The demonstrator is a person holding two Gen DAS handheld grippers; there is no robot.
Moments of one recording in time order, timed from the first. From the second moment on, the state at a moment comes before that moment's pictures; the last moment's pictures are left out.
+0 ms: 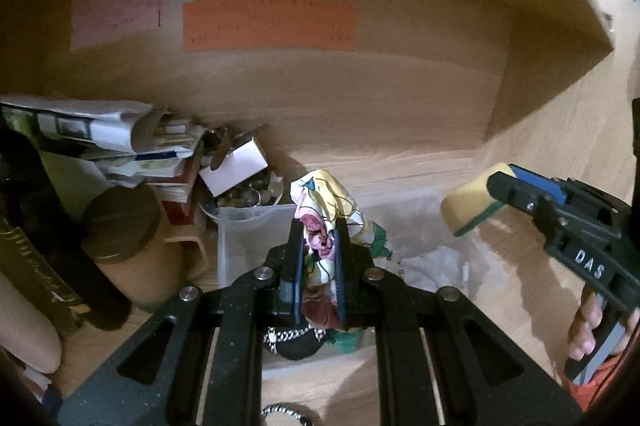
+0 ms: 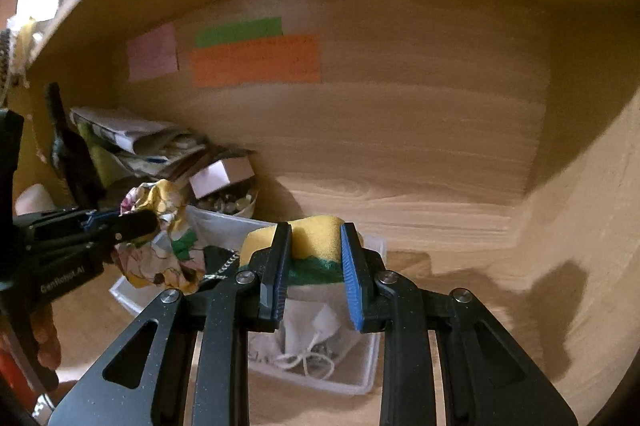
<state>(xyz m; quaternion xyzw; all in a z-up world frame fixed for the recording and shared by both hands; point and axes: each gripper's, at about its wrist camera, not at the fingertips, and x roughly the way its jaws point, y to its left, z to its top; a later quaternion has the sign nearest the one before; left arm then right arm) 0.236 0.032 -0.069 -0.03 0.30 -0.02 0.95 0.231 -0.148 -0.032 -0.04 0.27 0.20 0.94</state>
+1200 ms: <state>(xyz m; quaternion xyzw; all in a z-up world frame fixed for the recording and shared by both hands) 0.254 0.024 -0.092 -0.03 0.36 -0.04 0.93 0.249 -0.125 -0.062 -0.10 0.33 0.19 0.92</state>
